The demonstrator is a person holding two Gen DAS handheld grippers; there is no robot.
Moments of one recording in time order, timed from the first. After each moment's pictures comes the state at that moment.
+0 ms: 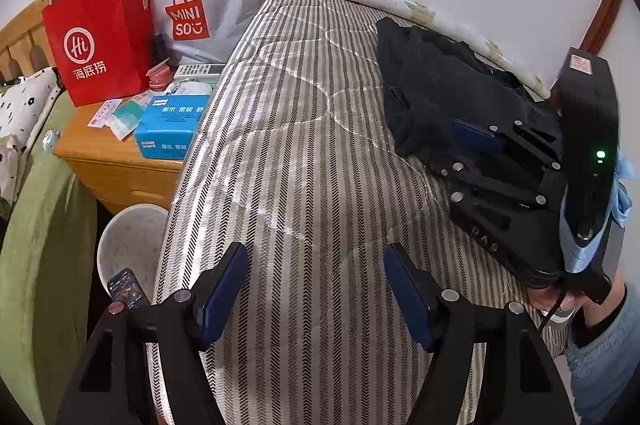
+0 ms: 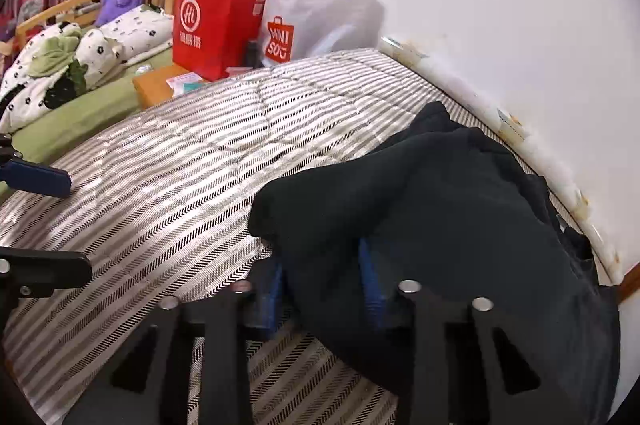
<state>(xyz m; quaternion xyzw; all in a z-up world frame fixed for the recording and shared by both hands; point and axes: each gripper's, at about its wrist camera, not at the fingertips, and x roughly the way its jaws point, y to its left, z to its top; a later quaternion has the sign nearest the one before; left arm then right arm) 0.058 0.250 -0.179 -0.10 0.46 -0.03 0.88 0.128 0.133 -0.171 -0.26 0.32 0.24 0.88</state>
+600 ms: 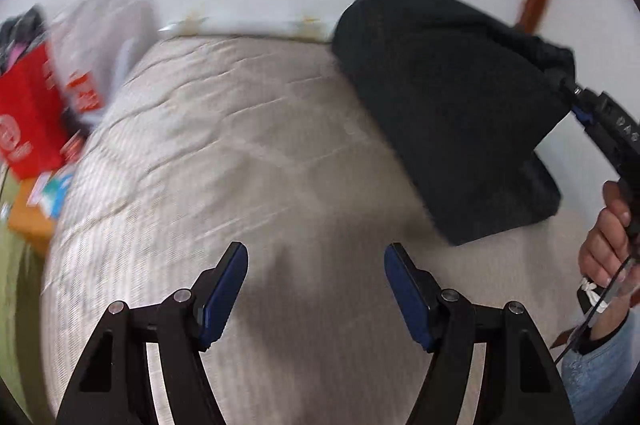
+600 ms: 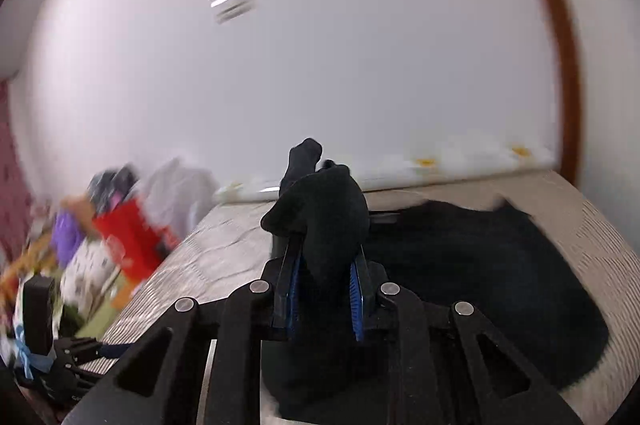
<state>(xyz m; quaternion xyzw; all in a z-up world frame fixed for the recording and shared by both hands) 0.099 0.092 -0.133 -0.04 0.41 -0.13 0.90 0.114 -0.173 -0.047 0.10 0.19 0.11 0.97</state>
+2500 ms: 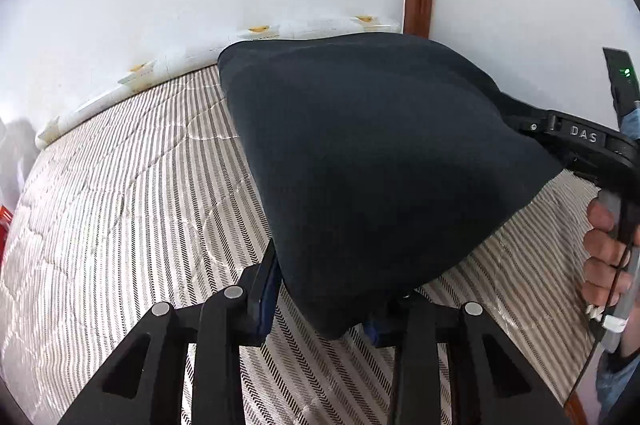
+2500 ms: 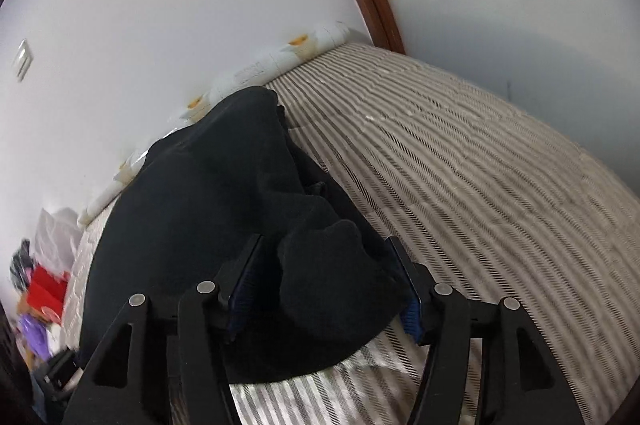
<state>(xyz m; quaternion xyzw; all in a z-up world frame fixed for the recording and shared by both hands) 0.143 -0.127 -0.159 0.10 0.37 -0.19 0.90 0.124 -0.377 -0.158 0.24 0.33 -0.08 0.91</state>
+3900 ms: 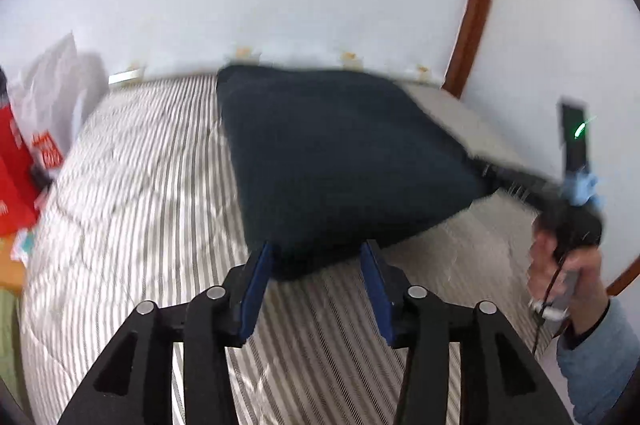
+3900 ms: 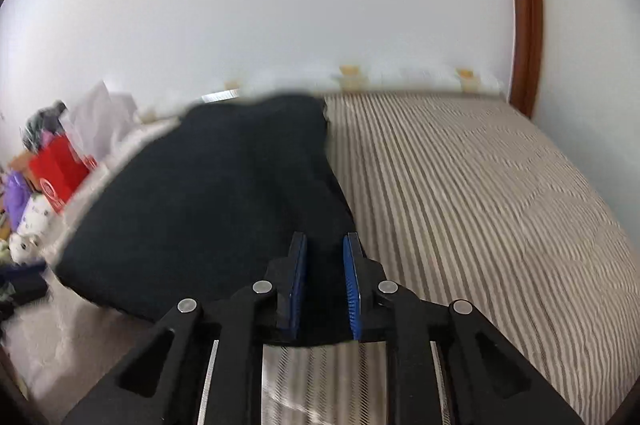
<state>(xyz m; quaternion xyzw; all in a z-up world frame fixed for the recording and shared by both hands) 0.093 0.057 -0.116 0.00 0.34 -0.17 0.92 0.145 -0.201 -0.140 0.03 0.32 0.04 0.95</state>
